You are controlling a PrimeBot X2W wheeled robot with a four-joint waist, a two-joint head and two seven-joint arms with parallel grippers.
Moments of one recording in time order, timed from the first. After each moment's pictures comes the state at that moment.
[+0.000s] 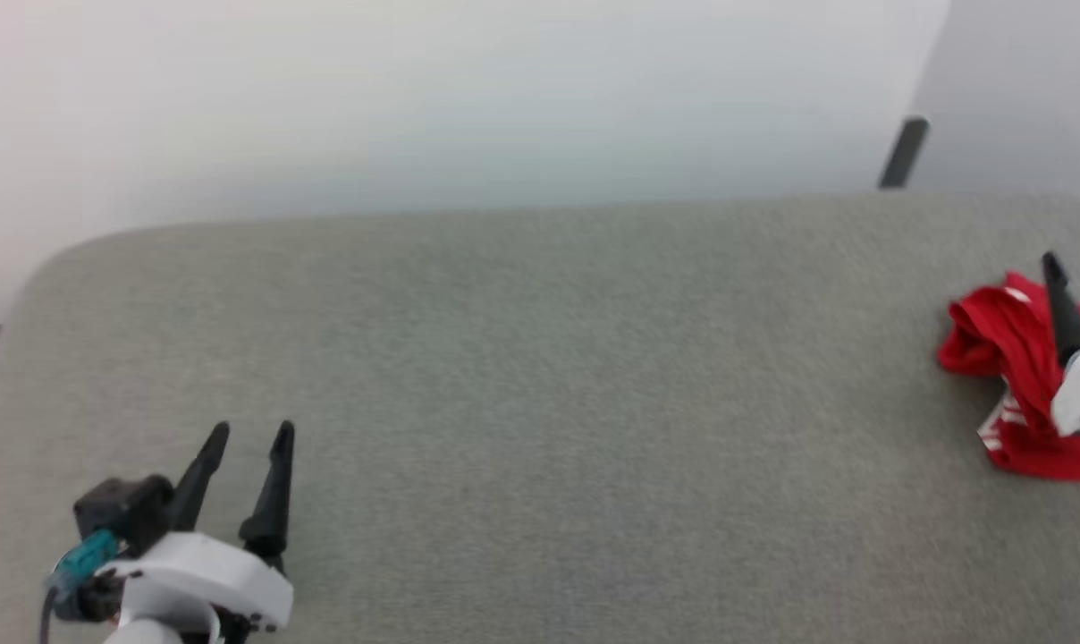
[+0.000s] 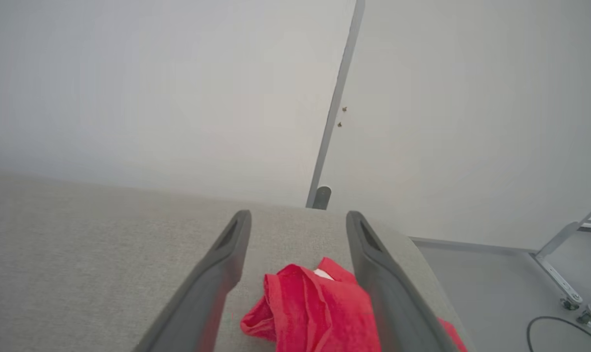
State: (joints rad) left arm -0.18 0.41 -0.22 0.32 -0.60 -0.06 -0.25; right arm -0.73 -0.50 0.31 0.92 0.43 0.13 -0.26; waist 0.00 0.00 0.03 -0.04
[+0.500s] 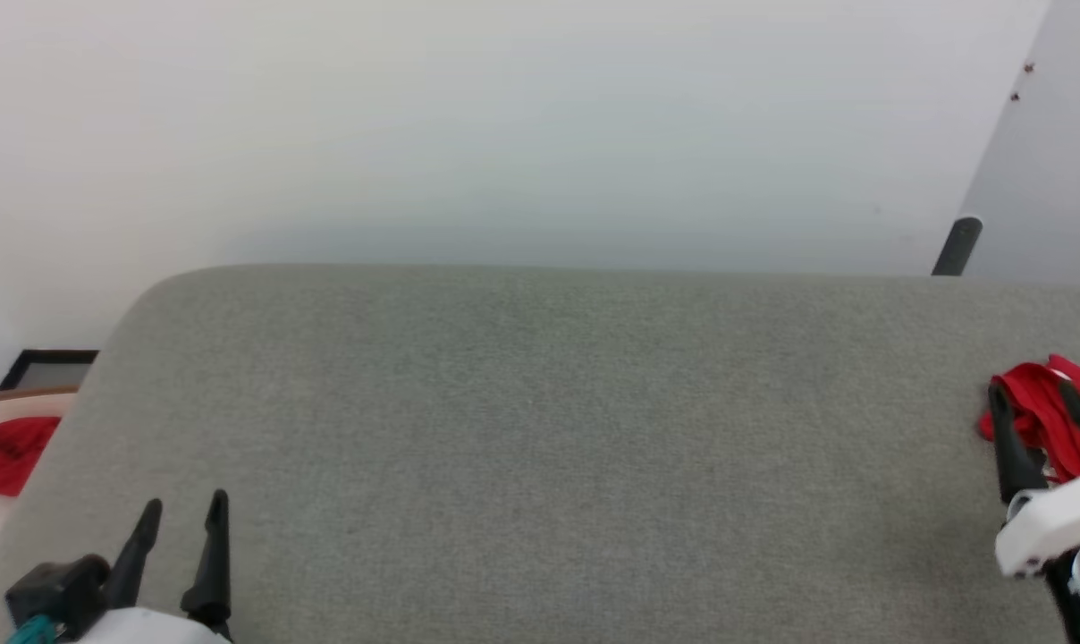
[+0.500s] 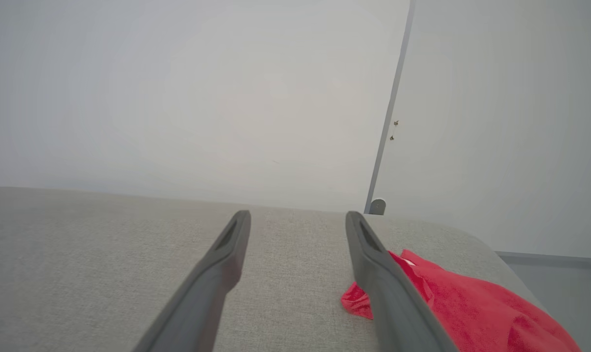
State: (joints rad) left arm -0.01 0.41 -0.09 0.27 -0.60 -0.03 -0.26; right arm -0.33 -0.36 0.05 0.60 0.32 0.13 -0.26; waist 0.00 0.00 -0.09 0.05
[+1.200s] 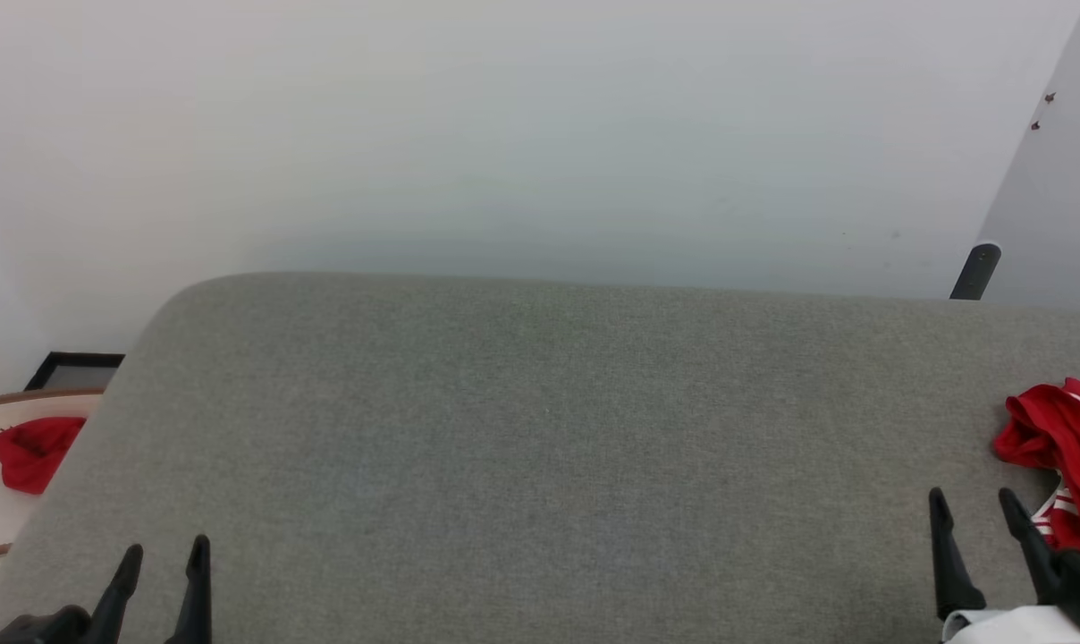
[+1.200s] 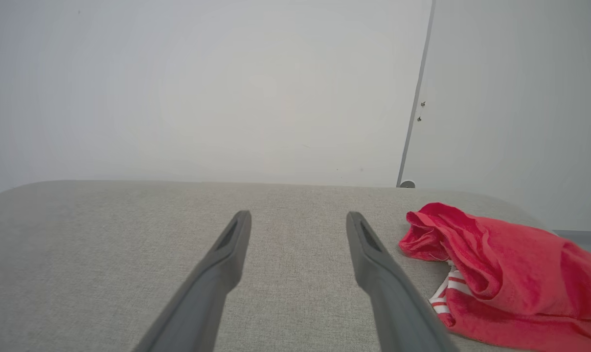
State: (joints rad) left arm 0.09 0.36 0.03 0.26 -0.51 -0.11 -0.26; right arm 0.00 -0.13 -0.10 0.26 0.15 0.13 -0.23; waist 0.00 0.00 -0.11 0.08
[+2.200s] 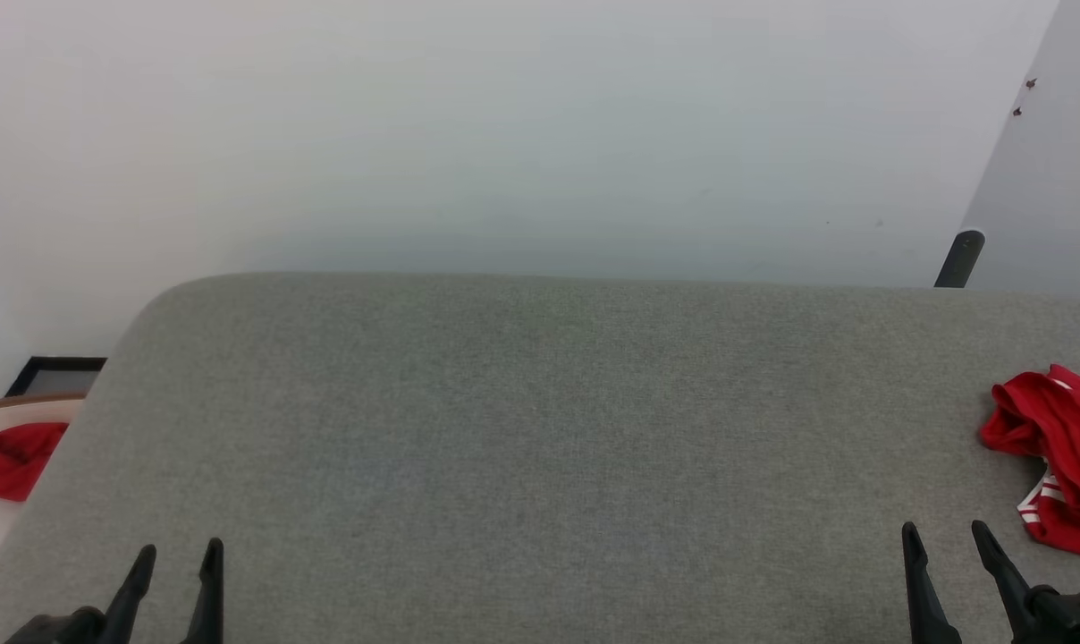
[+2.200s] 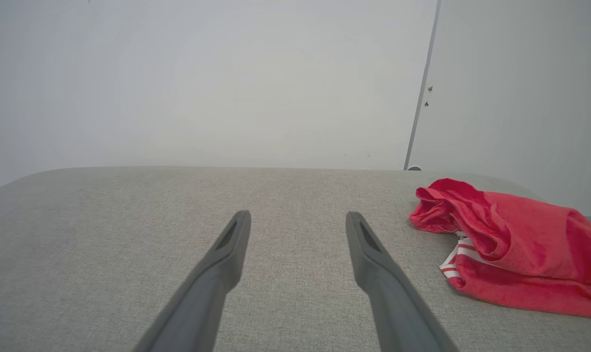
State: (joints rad) left arm 0.09 0.35 0.03 0.25 -0.47 -0.12 -0.26; right arm 0.09 -0.08 -0.08 0.17 0.12 0.13 -0.22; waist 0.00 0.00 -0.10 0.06
